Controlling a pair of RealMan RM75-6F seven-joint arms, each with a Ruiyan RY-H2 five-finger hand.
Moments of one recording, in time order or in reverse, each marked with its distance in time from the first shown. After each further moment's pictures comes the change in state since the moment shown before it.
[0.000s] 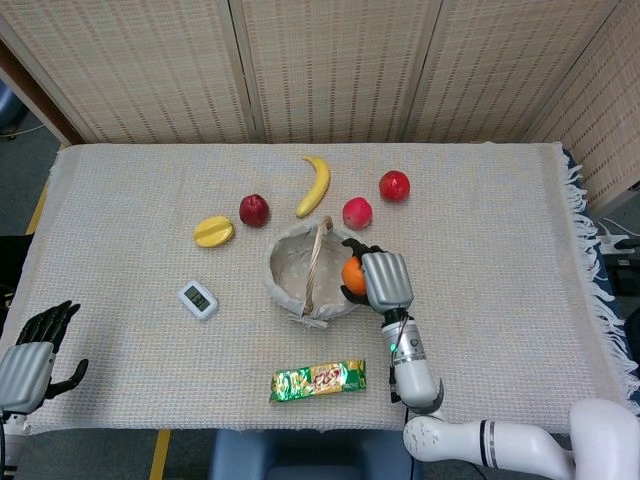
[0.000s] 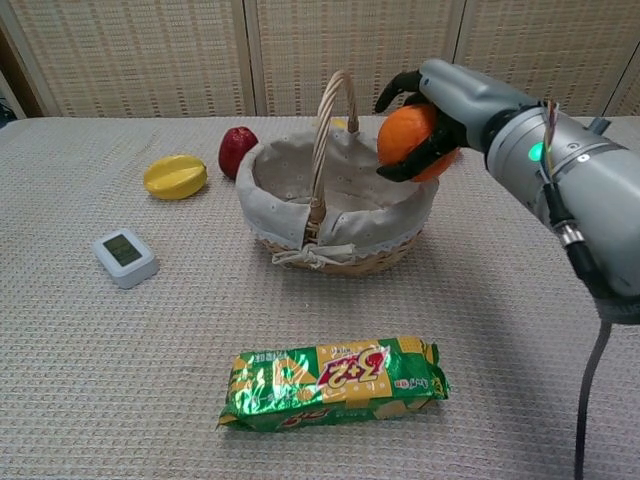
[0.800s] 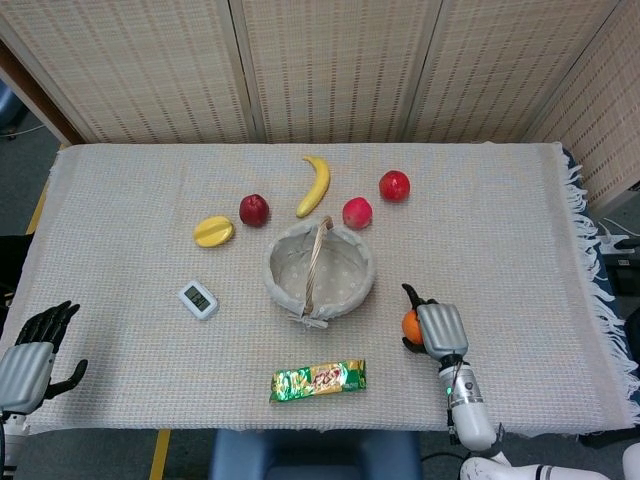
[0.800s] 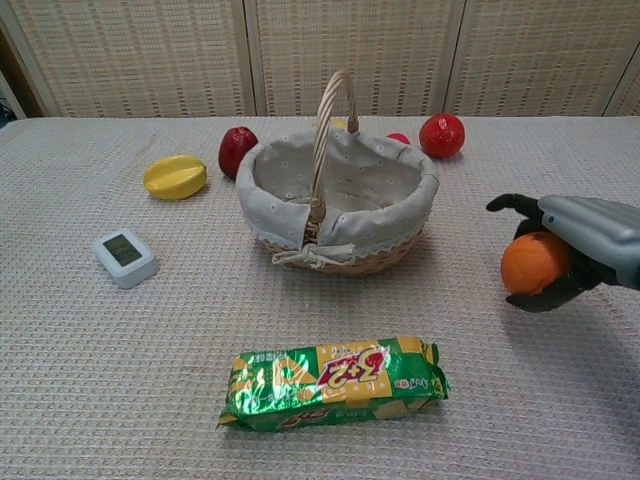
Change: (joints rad) left arm 0.000 0.001 0.003 -0.003 0.002 0.000 0.020; right arm -0.278 0.192 -0.275 -0.036 -0.116 -0.017 0.114
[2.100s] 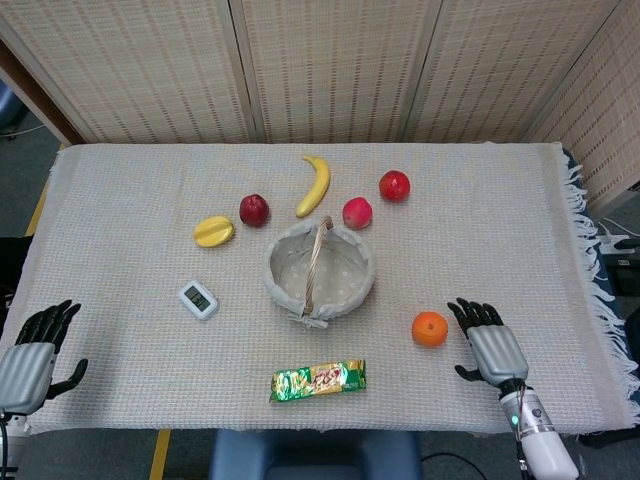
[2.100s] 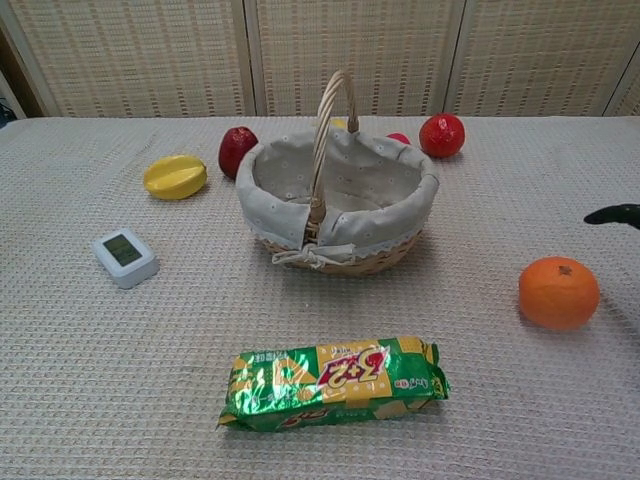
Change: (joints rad) left arm 0.005 -0.015 0.001 0.018 0.023 0.025 0.031; right arm -0.152 0.340 -0.061 -0.218 -0.089 -0.140 0.036
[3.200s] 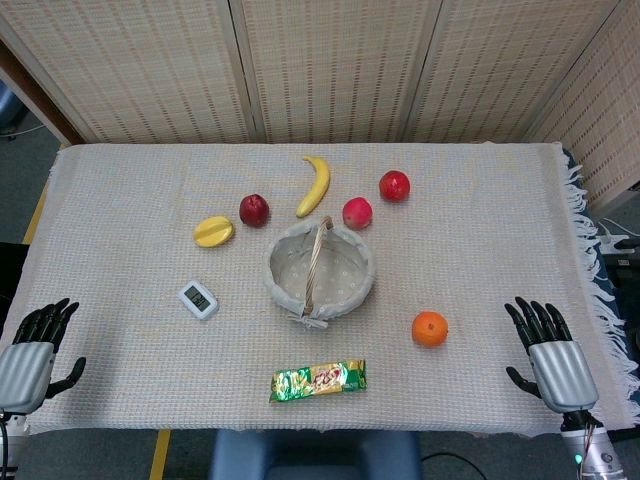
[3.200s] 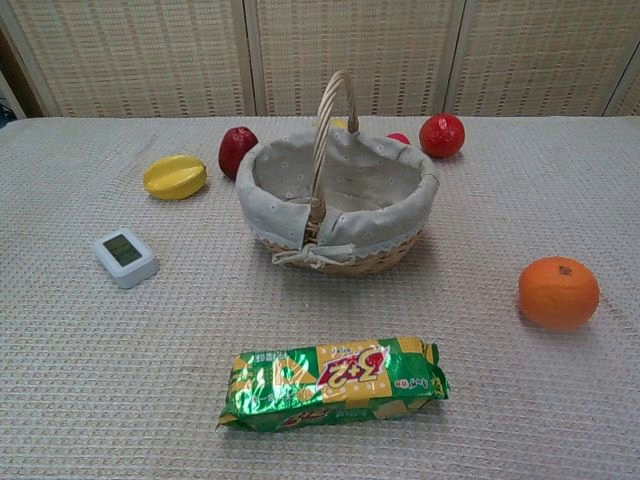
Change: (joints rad) left arm 0.004 -0.012 -0.006 0.018 0.008 0.023 0.022; right arm -0.225 0.061 -0.082 0.293 -0.476 0.344 0.335
